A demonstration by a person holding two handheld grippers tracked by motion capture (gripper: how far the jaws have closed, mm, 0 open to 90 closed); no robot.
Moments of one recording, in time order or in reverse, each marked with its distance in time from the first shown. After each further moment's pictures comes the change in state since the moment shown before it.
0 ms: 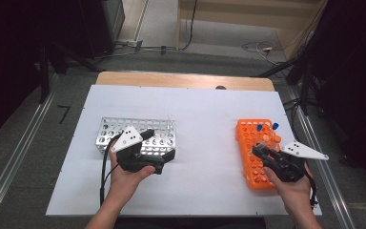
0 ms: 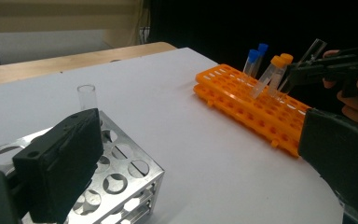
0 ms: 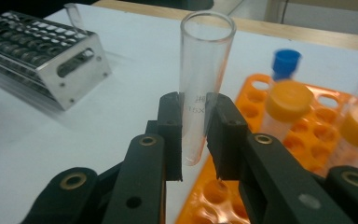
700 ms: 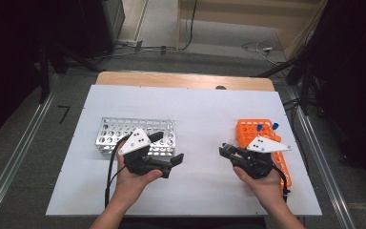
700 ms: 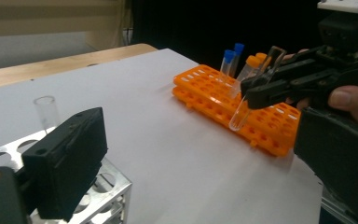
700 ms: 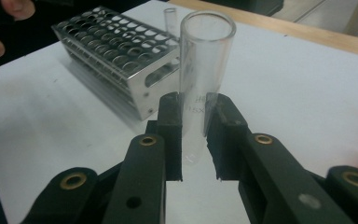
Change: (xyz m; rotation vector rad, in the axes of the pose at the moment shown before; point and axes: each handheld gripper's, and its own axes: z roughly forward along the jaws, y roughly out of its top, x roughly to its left) left arm -0.019 0.003 0.010 0.007 -0.070 0.026; right arm 0.057 0.019 0.044 0.027 0.232 -0.106
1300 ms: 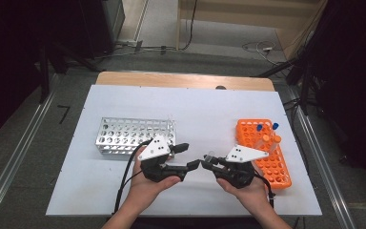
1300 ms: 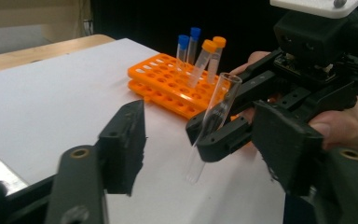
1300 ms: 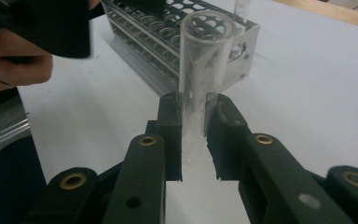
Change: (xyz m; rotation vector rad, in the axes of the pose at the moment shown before) left arm -0.026 -0.005 0.028 0.054 -0.138 0.050; right arm 0.038 -0.003 0.024 0.064 0.112 -0.080
